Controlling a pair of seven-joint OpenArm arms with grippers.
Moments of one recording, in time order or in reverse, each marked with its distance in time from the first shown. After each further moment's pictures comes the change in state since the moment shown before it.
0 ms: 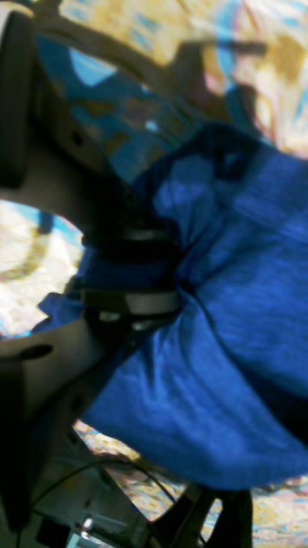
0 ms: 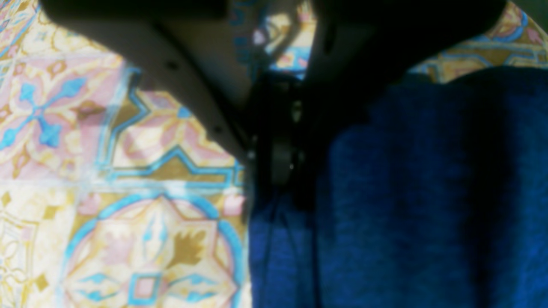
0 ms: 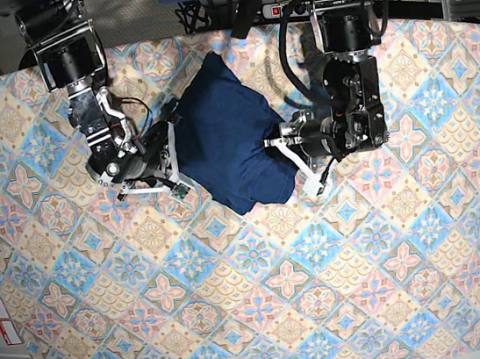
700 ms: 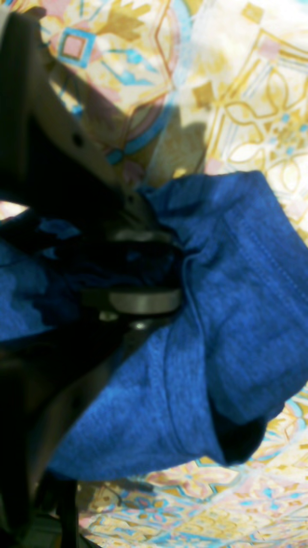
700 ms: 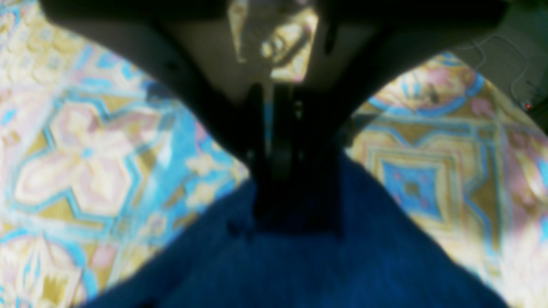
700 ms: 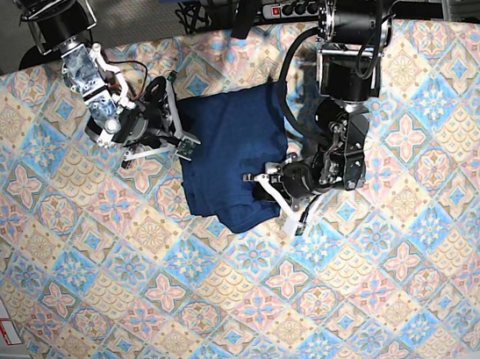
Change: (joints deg) left arm -12.9 -0.1 12.8 -20.1 3.9 -0.7 -21.0; right arm -10.5 2.2 -2.6 14.5 -0.1 0.5 -4.2
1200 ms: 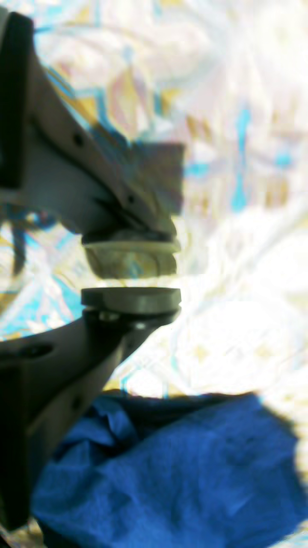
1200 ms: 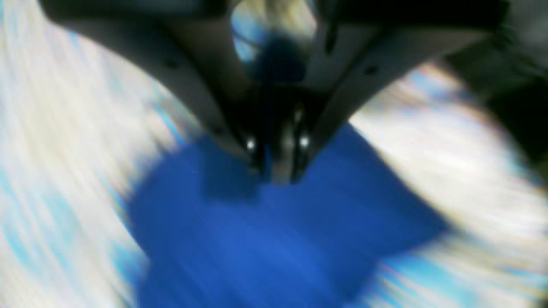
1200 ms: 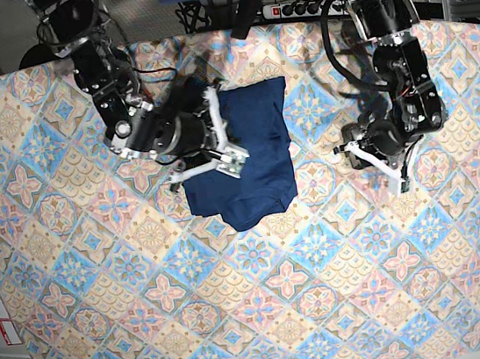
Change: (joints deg) left arm 17.7 -6.7 -25.0 31.5 2.1 1.4 11.8; right arm 3.2 -5.0 -4.6 13.6 10.5 0.5 -0.2
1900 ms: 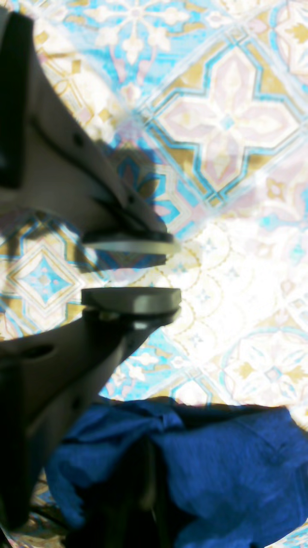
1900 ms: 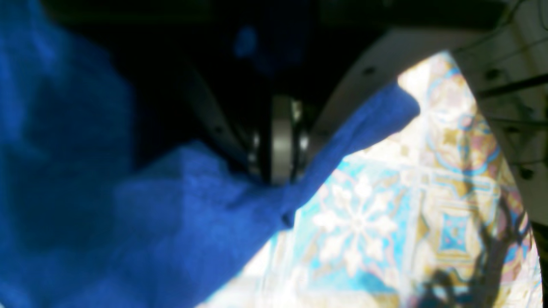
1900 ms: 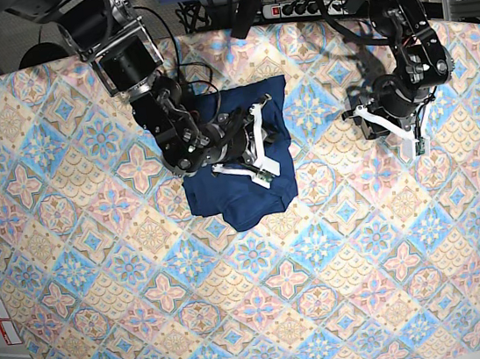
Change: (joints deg) left arm 12.2 2.8 -6.3 16.1 -0.2 -0.3 0.8; right arm 12.7 -10.1 -2.0 -43.0 3.9 -0.7 13.4
